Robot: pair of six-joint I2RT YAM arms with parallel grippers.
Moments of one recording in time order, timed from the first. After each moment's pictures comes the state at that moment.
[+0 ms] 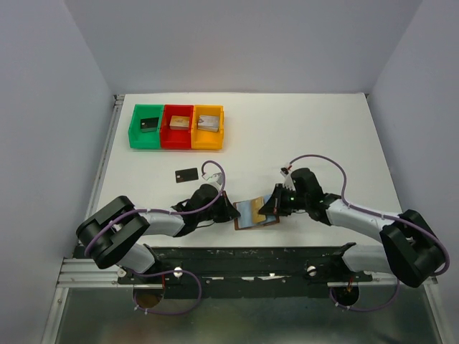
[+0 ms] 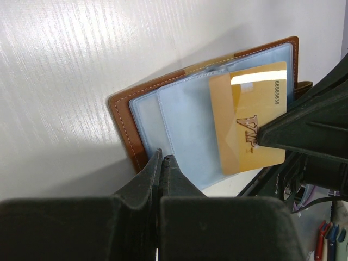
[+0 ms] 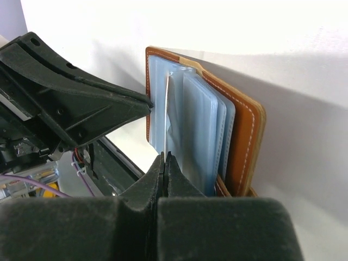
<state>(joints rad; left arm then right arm) -0.83 1.45 0.37 0.49 0.13 -0.90 0.58 1.28 0.45 0.09 -0.45 0.78</state>
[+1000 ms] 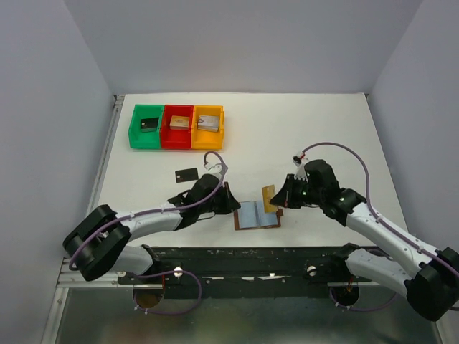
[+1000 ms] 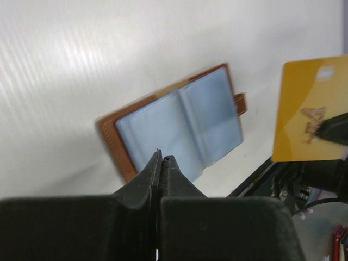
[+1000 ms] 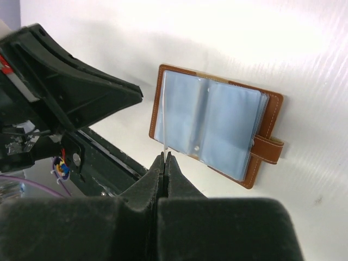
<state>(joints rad) -0.82 1.36 0.48 0.25 0.10 -0.81 0.56 1.00 0.61 -0.32 -0.31 0.63</state>
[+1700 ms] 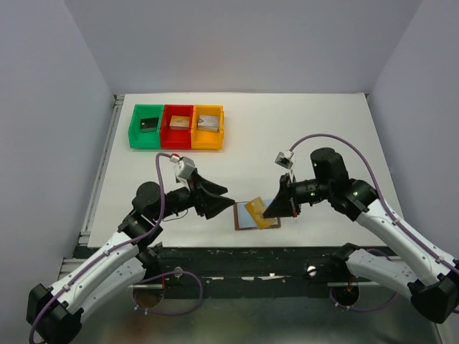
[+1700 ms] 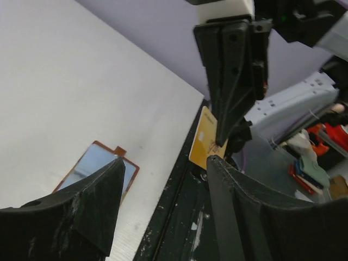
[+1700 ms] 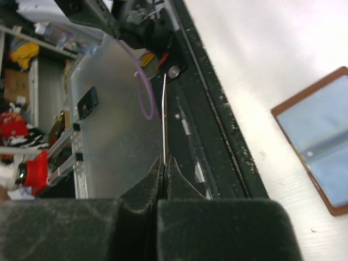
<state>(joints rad) -0.66 0.65 0.41 0.31 0.50 -0.59 0.61 0.94 0.85 -0.52 -0.86 0.29</state>
